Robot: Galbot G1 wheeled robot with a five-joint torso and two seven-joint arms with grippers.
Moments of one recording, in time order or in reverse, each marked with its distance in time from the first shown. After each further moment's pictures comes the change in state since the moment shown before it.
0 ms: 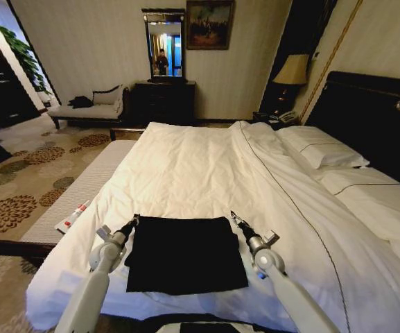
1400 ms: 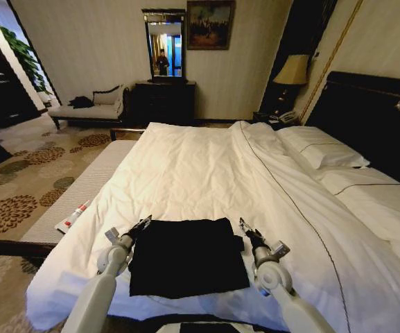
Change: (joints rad) left arm 0.009 -0.037 0.086 0.006 0.079 0.000 0.029; right arm -0.225 0.004 0.067 0.305 -0.170 0.111 0.406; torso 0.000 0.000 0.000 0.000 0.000
